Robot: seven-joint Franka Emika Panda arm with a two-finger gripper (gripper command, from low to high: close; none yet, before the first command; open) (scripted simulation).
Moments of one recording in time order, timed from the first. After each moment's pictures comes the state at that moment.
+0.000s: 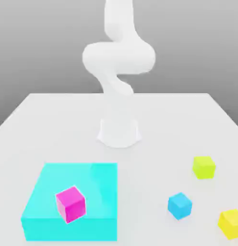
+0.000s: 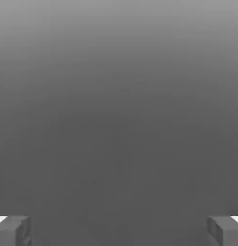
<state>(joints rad) 0.07 -0.71 -0.02 -2.30 0.02 2.33 0.69</state>
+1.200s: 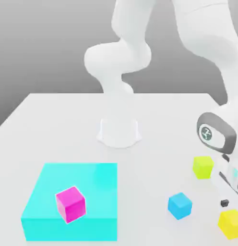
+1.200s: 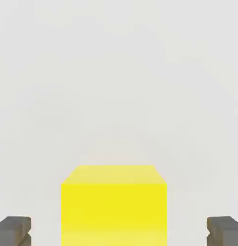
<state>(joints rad) 0.55 0.51 0.02 -2.25 -0.03 2.76 -0.45</state>
